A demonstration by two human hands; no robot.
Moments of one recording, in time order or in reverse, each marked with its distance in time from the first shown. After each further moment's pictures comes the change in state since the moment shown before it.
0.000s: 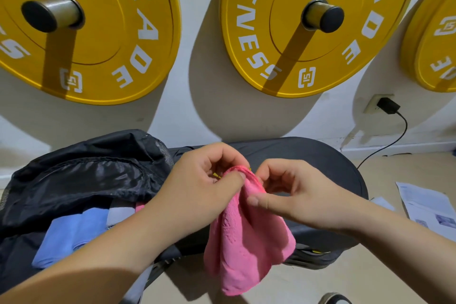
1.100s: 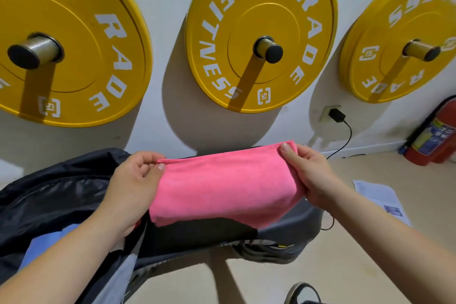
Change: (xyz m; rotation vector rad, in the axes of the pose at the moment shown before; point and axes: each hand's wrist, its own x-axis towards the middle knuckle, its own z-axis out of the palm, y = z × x) left_hand 0.004 -0.019 -0.033 -0.038 0.341 -0.220; right_hand -0.037 0.013 -0.075 0.443 0.691 0.246
